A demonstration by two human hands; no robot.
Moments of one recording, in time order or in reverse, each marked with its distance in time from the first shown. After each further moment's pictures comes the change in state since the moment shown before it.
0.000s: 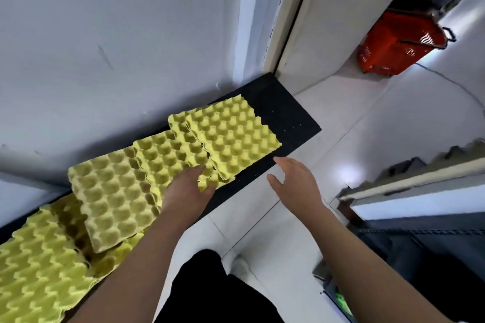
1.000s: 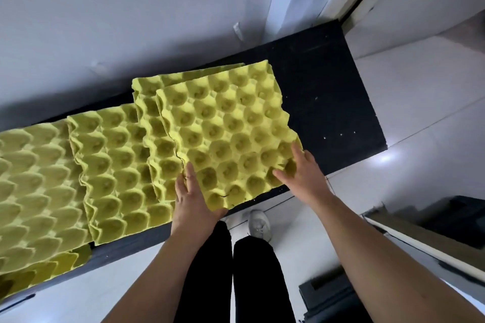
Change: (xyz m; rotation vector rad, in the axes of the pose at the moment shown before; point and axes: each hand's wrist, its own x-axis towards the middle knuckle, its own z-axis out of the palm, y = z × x) left_hand 0.200 -0.003 0.193 -0.143 -0.118 -0.517; right_hand 0.283 0.177 0.180 0.078 -0.550 0.148
